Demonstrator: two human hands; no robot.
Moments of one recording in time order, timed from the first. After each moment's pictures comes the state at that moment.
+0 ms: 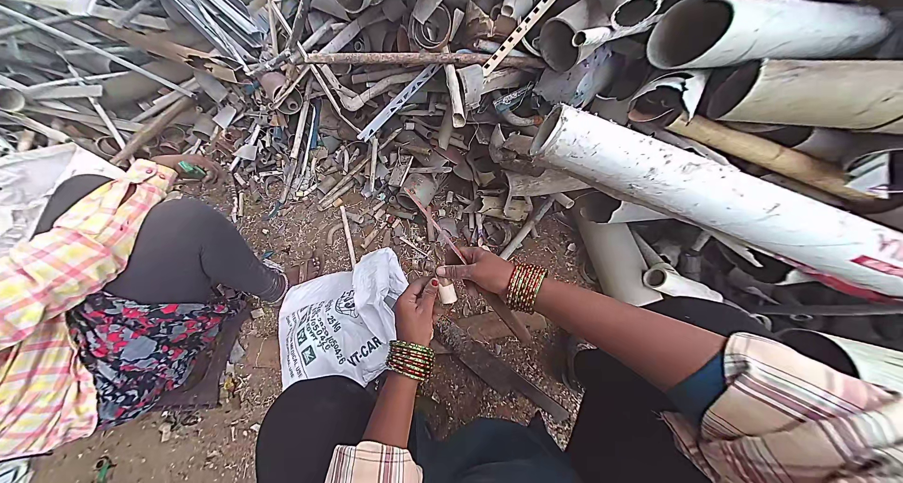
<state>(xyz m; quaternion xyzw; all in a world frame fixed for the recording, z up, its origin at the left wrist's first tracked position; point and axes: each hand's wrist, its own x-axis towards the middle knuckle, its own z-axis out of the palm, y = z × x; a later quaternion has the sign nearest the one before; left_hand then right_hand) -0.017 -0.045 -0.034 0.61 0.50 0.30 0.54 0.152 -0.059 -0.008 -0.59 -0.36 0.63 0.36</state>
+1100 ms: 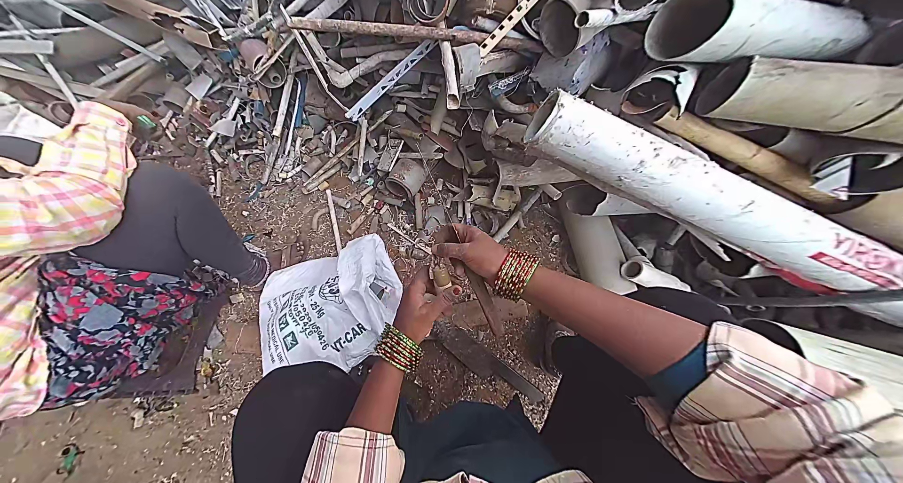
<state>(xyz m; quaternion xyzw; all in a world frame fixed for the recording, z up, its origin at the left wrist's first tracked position) -0.019 -0.048 -0.045 0.61 0.37 0.22 0.67 0.146 -0.060 -0.002 -0.61 -0.32 0.59 0.43</state>
